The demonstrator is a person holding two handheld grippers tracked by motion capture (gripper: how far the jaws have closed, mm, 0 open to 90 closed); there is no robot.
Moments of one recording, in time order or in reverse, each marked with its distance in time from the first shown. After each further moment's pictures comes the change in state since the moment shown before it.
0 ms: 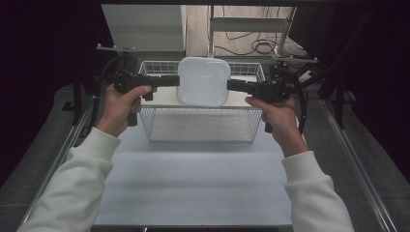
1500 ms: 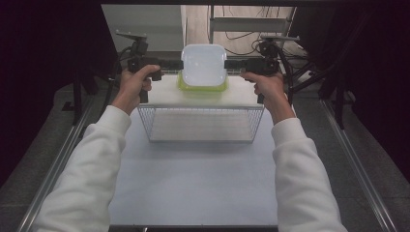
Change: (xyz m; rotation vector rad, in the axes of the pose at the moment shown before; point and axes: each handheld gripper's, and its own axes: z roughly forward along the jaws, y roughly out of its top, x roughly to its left) left arm 0.083 0.031 0.039 0.009 -0.018 -0.192; right arm -0.075 0.046 0.048 0.059 -0.040 0.147
